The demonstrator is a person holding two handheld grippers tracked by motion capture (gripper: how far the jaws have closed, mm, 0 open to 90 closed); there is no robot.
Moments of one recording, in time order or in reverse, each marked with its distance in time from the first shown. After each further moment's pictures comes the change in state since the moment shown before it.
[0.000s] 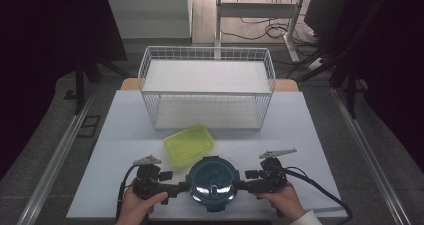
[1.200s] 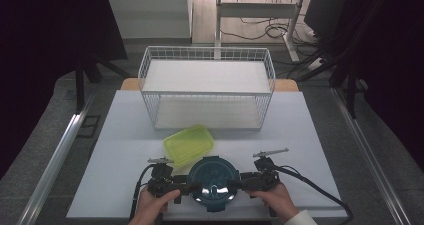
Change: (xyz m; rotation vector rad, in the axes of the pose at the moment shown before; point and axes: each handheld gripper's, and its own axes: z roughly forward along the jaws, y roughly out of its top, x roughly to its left) left arm 0.007 -0.002 0.039 0.045 -0.102 -0.090; right arm -0.005 0.001 0.022 0.042 0.029 0.109
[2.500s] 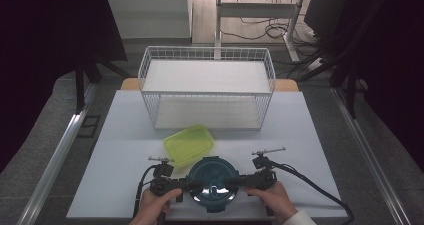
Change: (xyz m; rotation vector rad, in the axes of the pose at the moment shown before) left arm 0.007 0.000 0.005 0.023 -0.064 -0.109; right arm -0.007 0.003 0.008 0.033 0.112 0.118
